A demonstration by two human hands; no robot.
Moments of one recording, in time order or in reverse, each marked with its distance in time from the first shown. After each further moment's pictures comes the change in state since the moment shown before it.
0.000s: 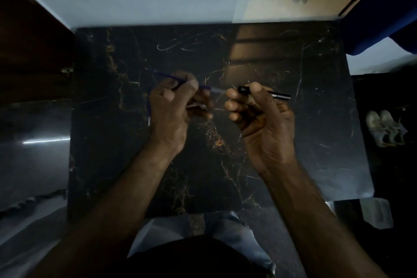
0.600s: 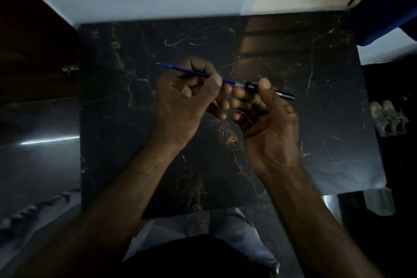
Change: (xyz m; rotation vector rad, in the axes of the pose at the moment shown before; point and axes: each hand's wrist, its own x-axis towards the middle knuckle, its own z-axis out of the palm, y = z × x) left_hand 0.005 0.028 -0.022 0.173 -0.229 0.190; right_hand -0.007 0.032 0.025 -0.035 0.052 0.005
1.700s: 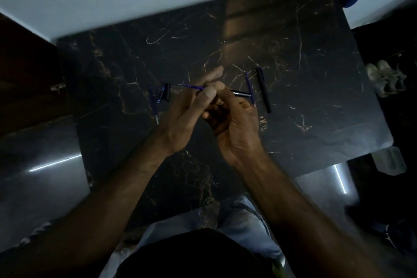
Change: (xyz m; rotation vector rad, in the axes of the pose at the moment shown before) left_hand -0.013 -0.039 -0.030 0.380 -0.465 -0.199; right_hand -0.001 0.059 0.011 0.180 0.100 0.096
